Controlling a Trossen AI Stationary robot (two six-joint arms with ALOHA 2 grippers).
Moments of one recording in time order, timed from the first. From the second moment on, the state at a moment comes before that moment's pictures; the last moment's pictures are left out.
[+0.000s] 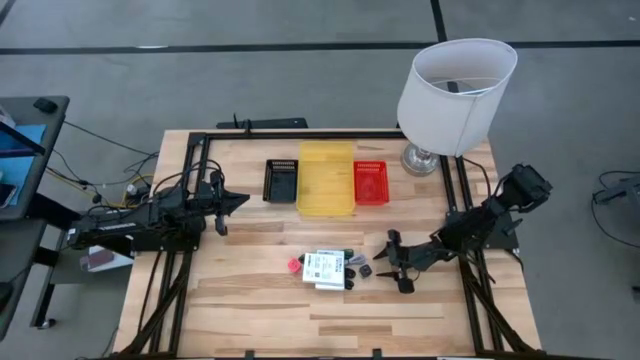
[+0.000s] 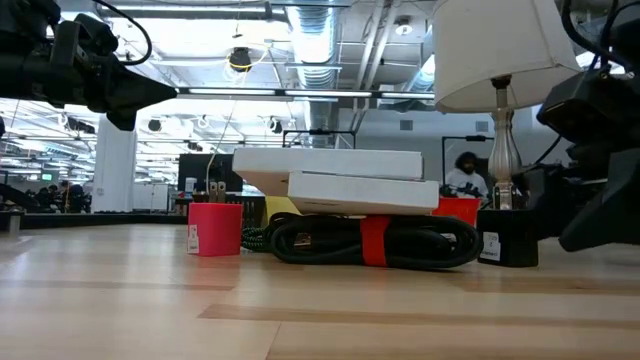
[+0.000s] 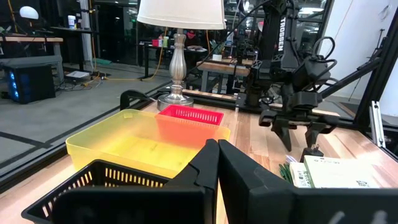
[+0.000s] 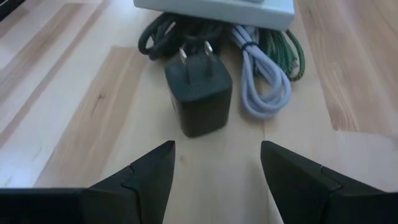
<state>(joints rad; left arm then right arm) 0.16 0.01 0.01 0.04 -0.06 -0.10 0.55 1.56 0.22 0.69 0.28 0.24</state>
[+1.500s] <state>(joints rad) 0.16 0.02 0.01 0.04 -0.06 -0.10 0.55 1.56 0.26 0.68 0.29 0.17</state>
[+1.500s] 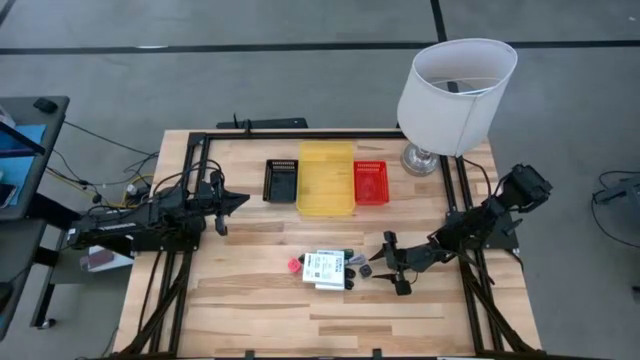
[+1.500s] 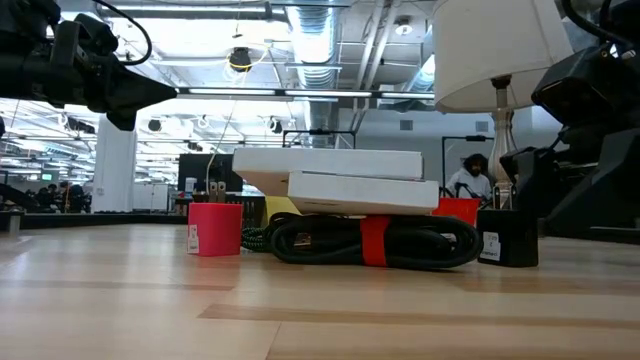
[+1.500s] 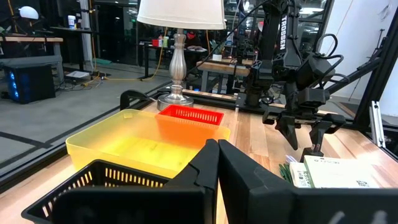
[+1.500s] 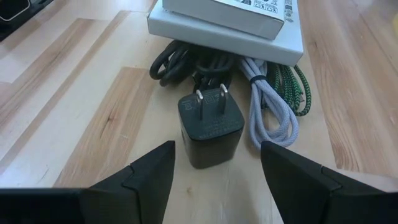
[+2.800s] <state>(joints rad) 0.16 0.01 0.01 0.04 -0.06 -0.10 0.54 1.56 0.29 0.68 0.29 0.10</state>
